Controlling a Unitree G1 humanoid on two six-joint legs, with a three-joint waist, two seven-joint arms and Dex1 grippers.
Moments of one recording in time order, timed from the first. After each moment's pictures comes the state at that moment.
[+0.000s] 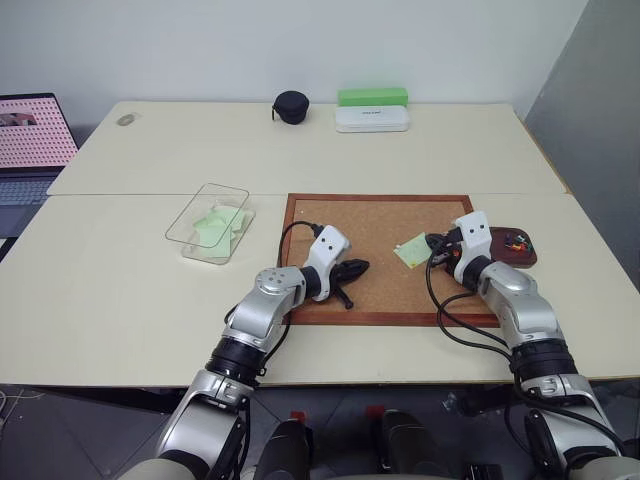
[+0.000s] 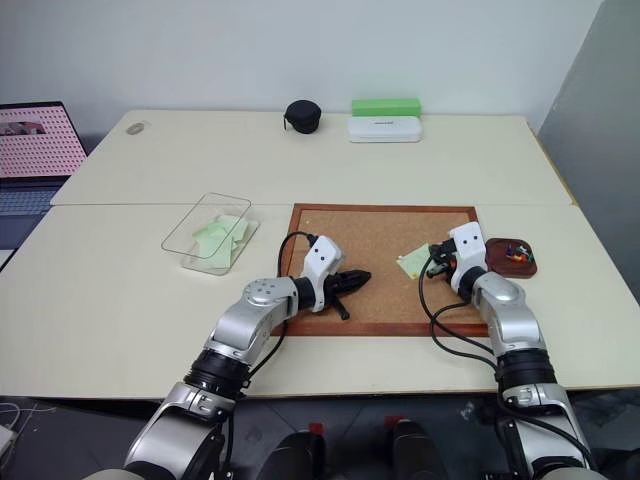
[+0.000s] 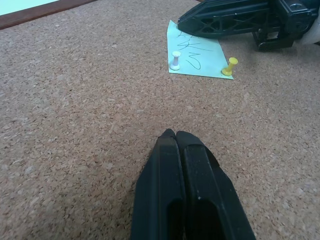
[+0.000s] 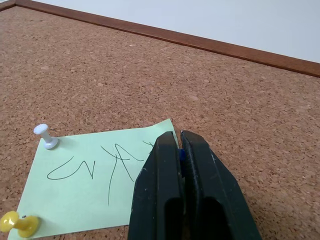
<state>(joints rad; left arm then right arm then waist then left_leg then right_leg) -0.55 0.21 -0.24 0.28 -0.14 0.39 -0.73 -0.50 -0.37 -0.03 0.38 0.18 0.24 0.50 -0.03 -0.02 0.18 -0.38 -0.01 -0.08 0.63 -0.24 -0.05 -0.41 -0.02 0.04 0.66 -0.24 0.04</state>
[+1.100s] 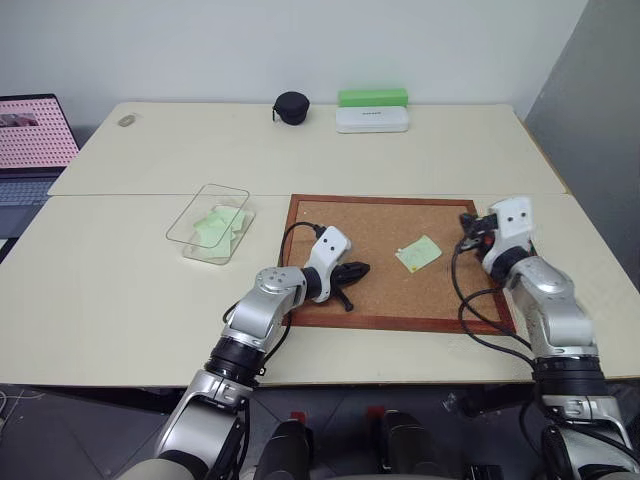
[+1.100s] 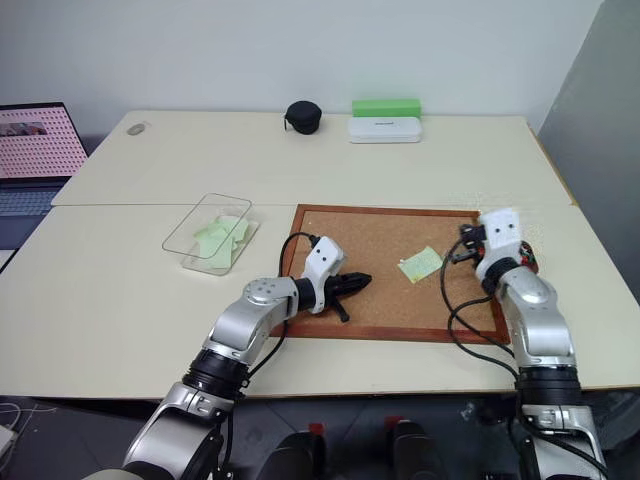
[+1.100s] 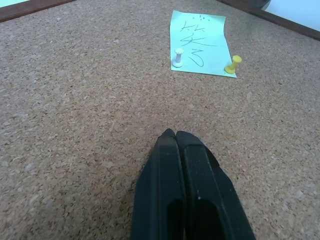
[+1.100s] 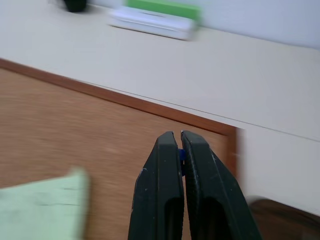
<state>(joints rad) -0.54 0.21 -0.25 0.24 -0.13 0.46 -0.73 -0.39 -0.44 -0.18 0.10 0.14 0.33 0.28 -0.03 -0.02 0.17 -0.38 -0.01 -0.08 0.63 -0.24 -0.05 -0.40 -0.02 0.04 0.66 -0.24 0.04</state>
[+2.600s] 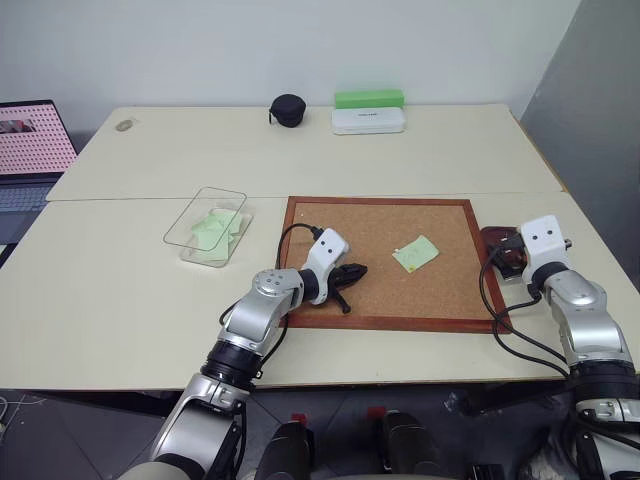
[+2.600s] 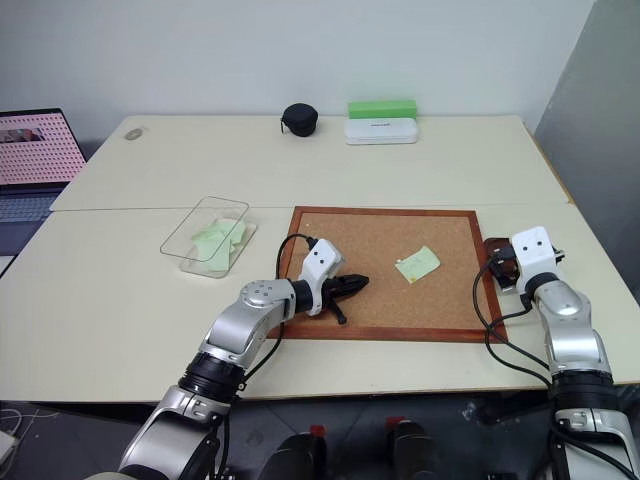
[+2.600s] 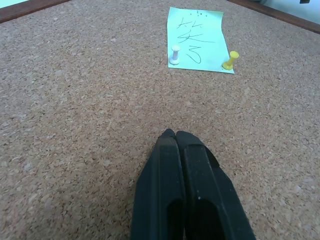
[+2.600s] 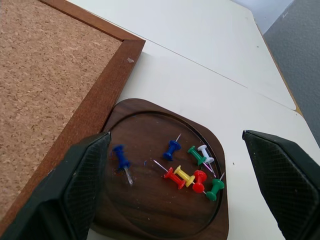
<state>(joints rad) -0.53 0.23 -0.26 0.22 -0.13 0.45 -0.73 -0.38 -0.55 -0.17 0.30 0.03 0.24 0.30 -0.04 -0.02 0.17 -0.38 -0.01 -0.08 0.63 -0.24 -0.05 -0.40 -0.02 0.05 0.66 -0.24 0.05</state>
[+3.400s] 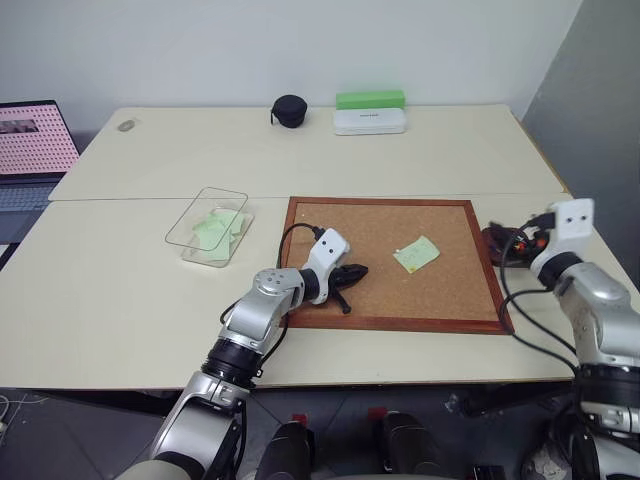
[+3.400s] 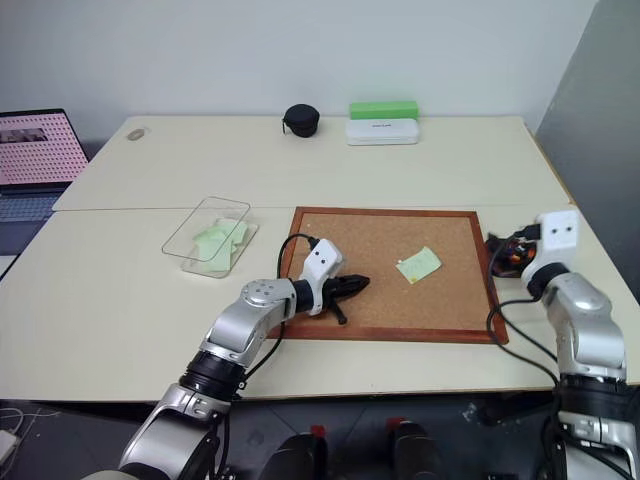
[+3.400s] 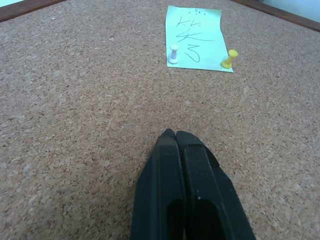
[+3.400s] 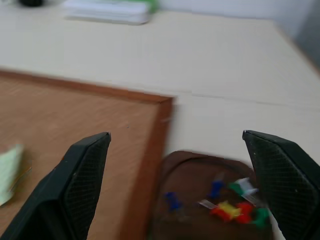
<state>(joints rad) -0.54 0.24 -0.27 0.23 -0.13 0.45 -0.74 -0.27 -0.53 -0.22 -0.02 0.31 0.45 0.46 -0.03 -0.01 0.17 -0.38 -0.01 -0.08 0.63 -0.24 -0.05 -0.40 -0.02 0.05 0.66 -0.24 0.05</state>
